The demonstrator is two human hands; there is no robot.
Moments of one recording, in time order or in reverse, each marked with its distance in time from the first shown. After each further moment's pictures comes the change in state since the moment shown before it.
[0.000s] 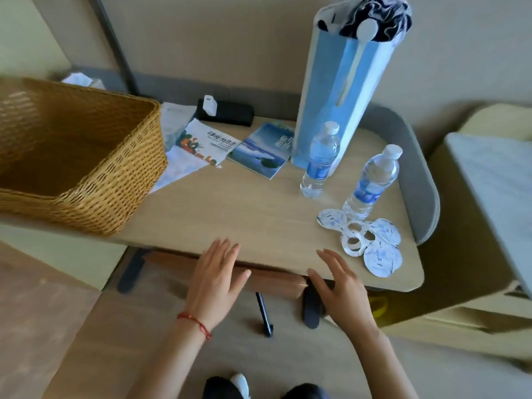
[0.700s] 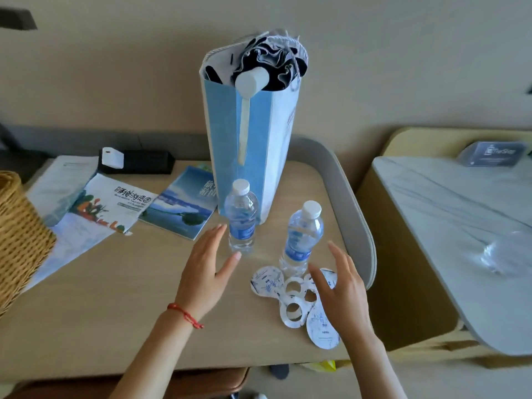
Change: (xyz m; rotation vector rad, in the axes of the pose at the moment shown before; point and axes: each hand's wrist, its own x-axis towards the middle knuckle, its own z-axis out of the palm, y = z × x) left_hand 0.203 0.095 0.035 -0.367 0.170 0.146; right_hand 0.123 0.076 -0.091 0.089 0.327 0.157
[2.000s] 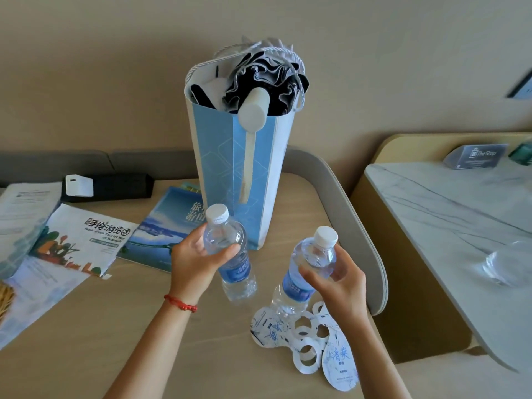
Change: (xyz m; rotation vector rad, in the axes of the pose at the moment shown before) left_hand 0.102 -0.029 0.002 -0.660 0.082 -0.135; right_hand 0.067 -0.021 0.031 0.570 0.063 0.084
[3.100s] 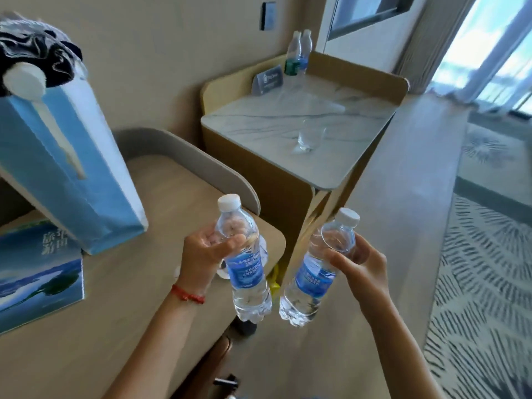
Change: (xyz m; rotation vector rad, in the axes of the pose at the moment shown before) left_hand -0.124 0.041 0.068 -0.355 -0.911 -0.135; right_hand -0.248 -0.040 -0.086 0.038 0.724 0.087
